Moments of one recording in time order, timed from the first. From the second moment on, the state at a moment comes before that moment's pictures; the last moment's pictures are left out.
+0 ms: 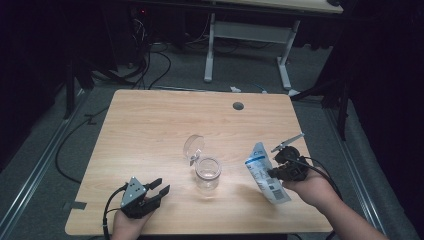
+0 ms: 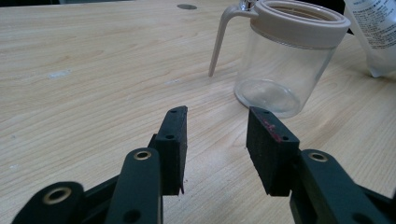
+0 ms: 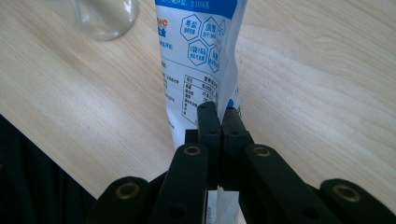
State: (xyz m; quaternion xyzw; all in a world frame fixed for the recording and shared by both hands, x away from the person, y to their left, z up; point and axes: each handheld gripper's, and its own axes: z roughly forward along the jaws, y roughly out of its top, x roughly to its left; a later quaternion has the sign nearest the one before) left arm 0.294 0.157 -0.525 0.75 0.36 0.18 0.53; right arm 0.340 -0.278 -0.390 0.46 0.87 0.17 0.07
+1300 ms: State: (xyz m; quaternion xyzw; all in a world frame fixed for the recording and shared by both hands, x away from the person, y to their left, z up) left arm 0.288 0.149 -0.521 0.75 0.34 0.21 0.53; right arm 0.365 -0.255 -0.385 0.45 0.89 0.06 0.03
